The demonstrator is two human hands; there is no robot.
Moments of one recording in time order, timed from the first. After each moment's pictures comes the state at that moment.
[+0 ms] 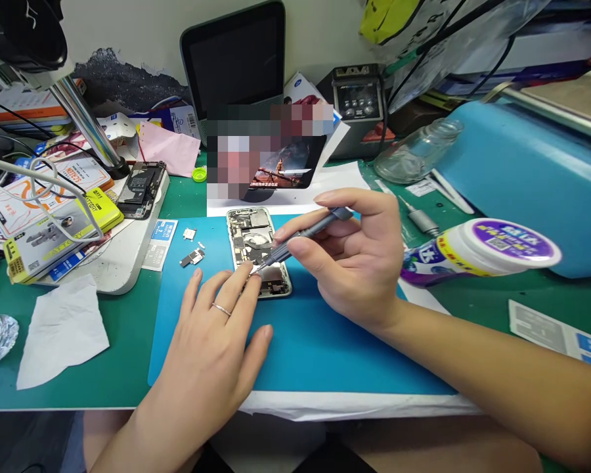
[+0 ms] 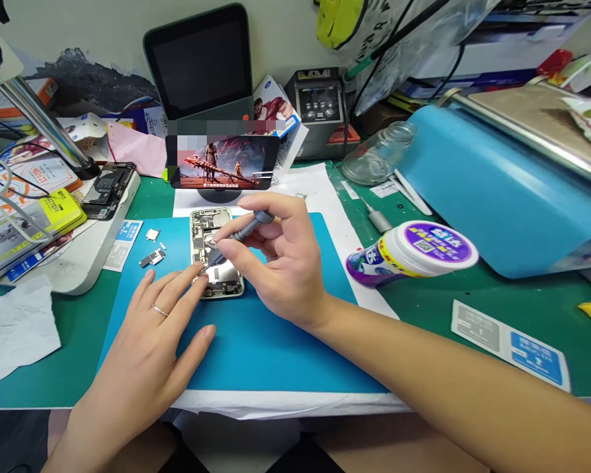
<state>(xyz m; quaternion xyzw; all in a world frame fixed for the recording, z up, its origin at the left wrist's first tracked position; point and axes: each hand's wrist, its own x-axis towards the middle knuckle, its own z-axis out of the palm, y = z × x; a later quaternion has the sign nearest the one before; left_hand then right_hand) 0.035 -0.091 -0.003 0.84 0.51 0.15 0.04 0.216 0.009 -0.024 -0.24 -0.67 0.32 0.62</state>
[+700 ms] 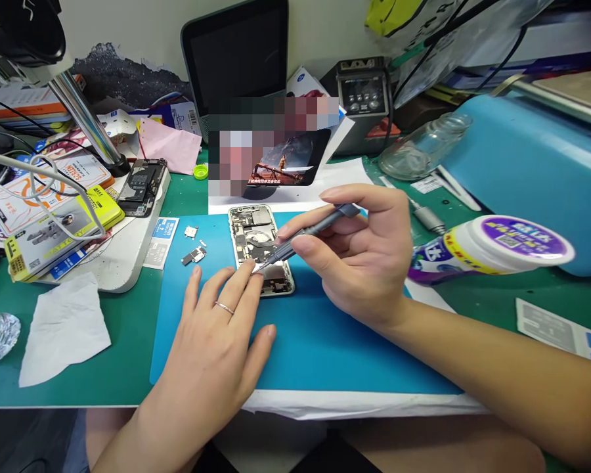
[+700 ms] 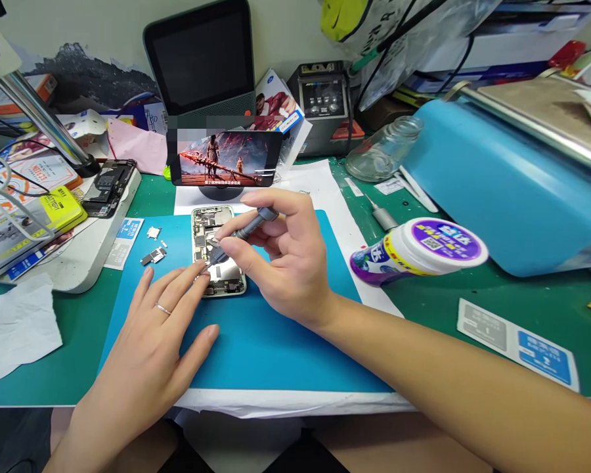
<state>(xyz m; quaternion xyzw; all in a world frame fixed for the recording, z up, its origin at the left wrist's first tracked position) 0.036 -0.092 -0.003 0.85 0.51 0.14 0.03 0.215 0.007 -0.021 -0.26 -0.69 0.28 0.61</state>
